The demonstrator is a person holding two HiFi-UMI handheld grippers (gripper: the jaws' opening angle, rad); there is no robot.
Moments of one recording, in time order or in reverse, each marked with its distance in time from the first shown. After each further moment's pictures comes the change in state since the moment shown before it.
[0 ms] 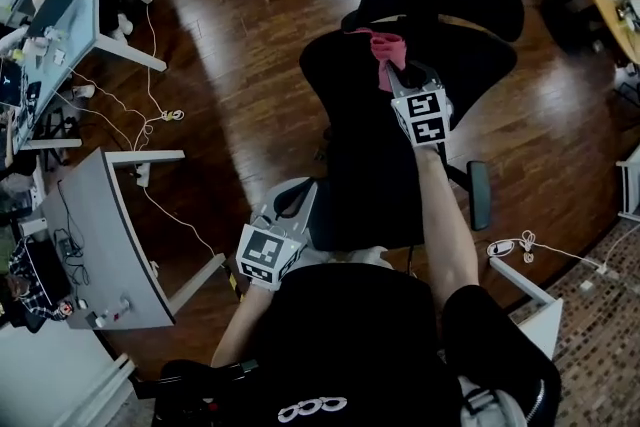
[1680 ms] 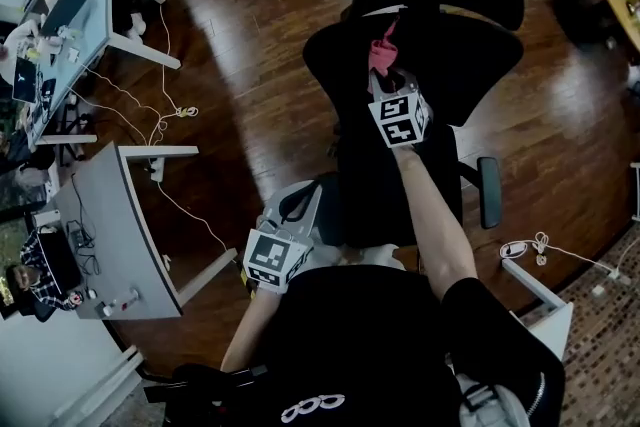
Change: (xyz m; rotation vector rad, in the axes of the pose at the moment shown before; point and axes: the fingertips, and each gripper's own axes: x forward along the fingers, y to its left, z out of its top) left arm -0.010 -0.022 -0.011 0.020 0.025 0.056; right arm 0.020 0.049 -0.036 -0.006 0.042 -0.003
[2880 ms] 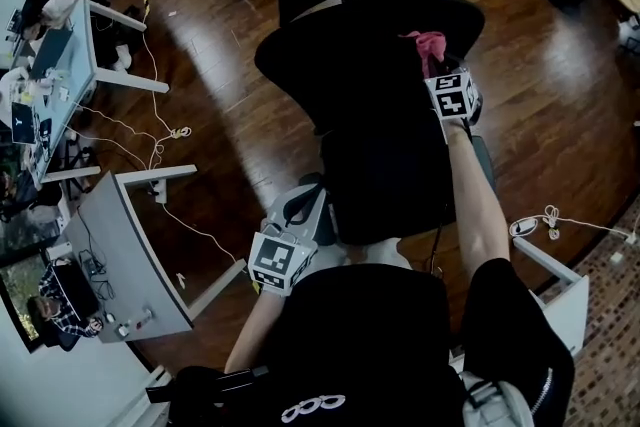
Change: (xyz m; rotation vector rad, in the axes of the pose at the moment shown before) left arm 0.041 -0.065 0.003 0.065 0.052 -0.102; right arm -0.066 -0.204 -0.134 0.072 0.176 -0.227
